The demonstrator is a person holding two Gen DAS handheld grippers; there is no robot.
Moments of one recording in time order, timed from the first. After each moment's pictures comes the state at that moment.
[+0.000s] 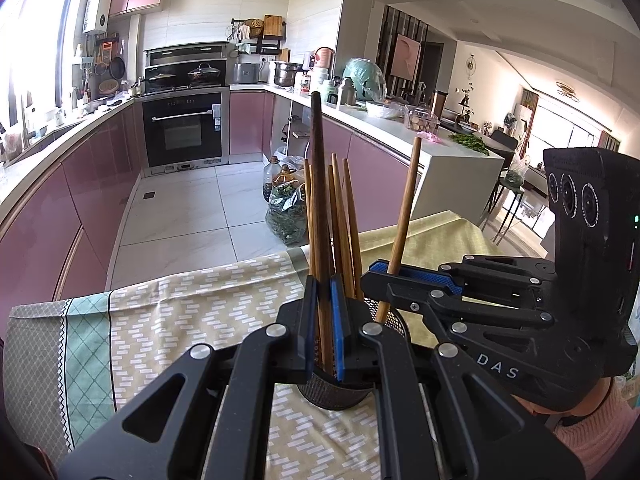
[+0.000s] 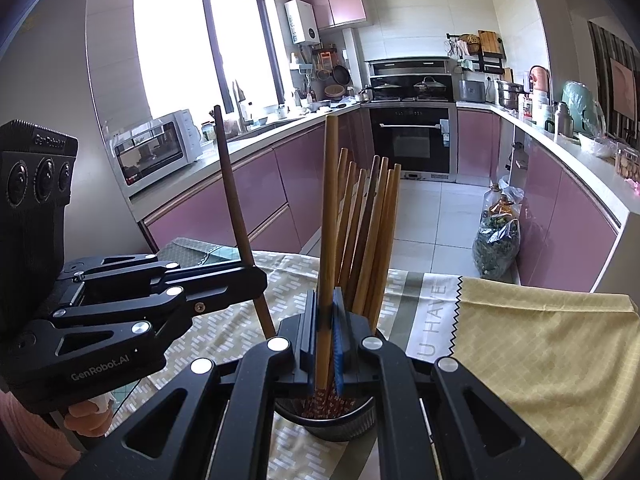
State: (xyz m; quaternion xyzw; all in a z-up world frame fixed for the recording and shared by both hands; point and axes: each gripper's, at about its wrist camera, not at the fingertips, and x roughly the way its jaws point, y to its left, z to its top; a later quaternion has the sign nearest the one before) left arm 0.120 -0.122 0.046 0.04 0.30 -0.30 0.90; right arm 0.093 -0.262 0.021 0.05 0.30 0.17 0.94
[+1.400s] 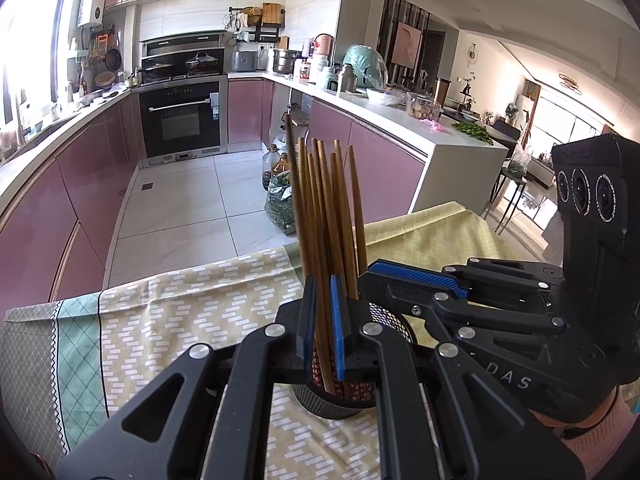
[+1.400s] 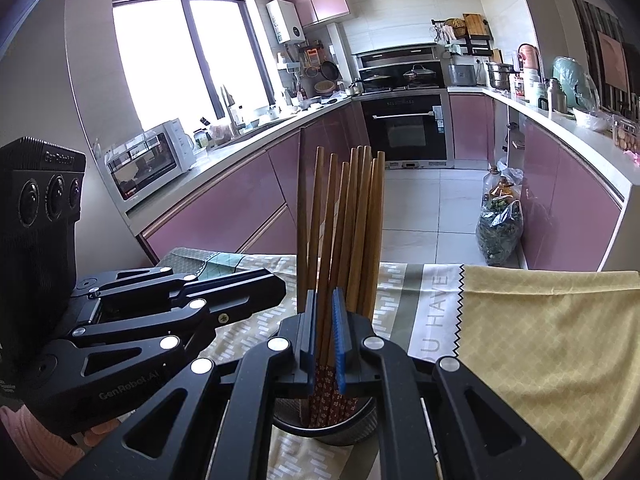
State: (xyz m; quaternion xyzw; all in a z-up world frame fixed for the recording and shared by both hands) left arm 0.141 -0.138 0.028 0.04 0.32 -0.30 0.90; right arm 0.102 -0.273 0.012 0.09 0.31 0.17 0.93
